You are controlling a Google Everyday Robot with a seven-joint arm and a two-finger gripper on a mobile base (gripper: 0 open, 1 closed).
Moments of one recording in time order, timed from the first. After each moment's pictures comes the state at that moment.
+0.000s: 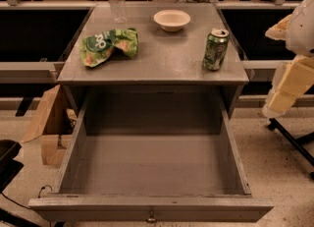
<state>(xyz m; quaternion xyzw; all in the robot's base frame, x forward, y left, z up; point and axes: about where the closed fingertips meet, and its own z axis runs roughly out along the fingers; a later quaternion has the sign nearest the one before) 0.457 -0.224 0.978 -0.59 0.78 -0.03 0.19</state>
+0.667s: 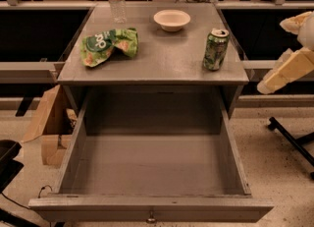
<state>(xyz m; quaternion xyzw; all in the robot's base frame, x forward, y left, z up) 0.527 -0.258 0.968 -0.51 0.79 0.01 0.34</state>
